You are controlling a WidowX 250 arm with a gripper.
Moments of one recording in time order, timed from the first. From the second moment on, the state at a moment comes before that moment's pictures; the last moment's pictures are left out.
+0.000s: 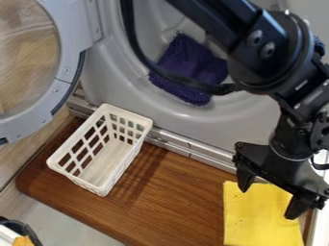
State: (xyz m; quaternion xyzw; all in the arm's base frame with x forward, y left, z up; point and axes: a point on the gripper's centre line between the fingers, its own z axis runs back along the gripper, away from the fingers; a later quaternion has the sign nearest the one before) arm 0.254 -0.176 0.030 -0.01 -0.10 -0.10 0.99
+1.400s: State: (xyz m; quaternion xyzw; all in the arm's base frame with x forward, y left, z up) arm 0.389 -0.022 0.082 0.15 -0.24 0.01 0.96
